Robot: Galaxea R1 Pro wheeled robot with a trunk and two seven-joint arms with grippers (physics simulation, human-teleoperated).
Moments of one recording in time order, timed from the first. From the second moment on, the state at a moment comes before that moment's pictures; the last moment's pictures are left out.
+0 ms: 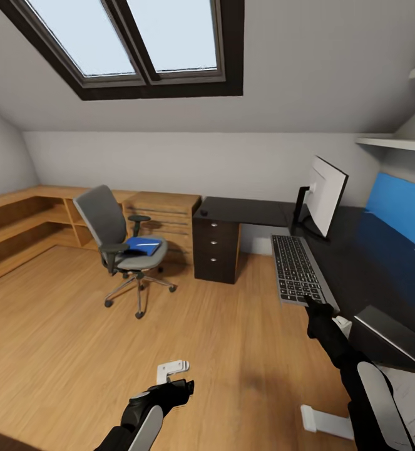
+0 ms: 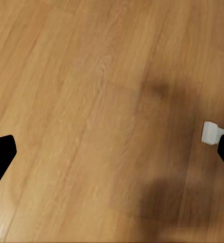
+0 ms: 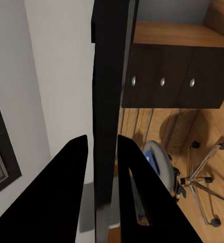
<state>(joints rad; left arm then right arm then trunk) -0.23 -0.08 -0.36 -1.18 0.57 0.54 0.41 -0.26 0.04 -0.28 -1.49 -1.45 0.31 -0.16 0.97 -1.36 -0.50</state>
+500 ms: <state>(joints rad) -0.23 -0.08 -0.36 -1.18 0.57 0.54 0.41 -0.26 0.04 -0.28 -1.49 -1.45 0.31 -0.16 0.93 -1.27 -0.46</state>
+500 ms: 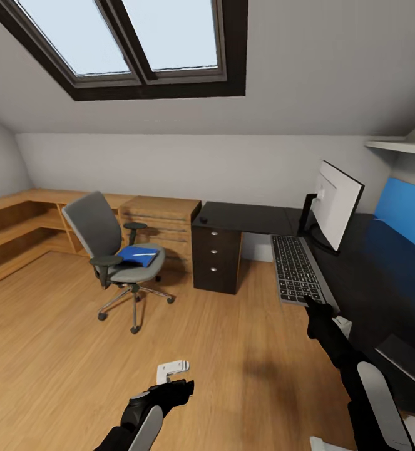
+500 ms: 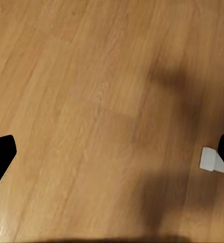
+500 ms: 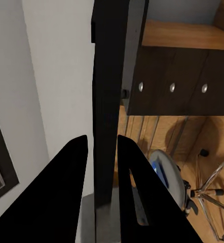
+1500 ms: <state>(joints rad) -0.23 -0.08 -0.36 -1.18 0.56 0.54 0.41 -0.26 0.04 -0.28 -1.49 -1.45 0.30 -0.15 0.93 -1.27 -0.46</state>
